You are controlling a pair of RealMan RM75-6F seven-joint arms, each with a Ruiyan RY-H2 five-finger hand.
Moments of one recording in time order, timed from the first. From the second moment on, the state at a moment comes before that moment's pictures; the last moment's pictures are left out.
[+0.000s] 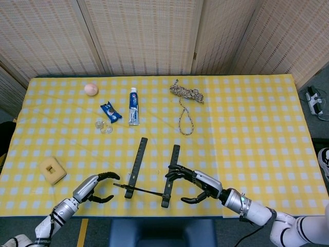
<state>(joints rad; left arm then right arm) -0.46 -1.46 0.12 -1.33 1.69 1.13 -0.83 0.76 -1.35 -0.24 -1.57 -1.79 1.22 1.51</state>
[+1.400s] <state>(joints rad) -0.48 -1.62 0.09 -1.27 1.62 1.12 -0.67 0.72 -1.35 -0.23 -1.52 -1.79 1.24 1.56</state>
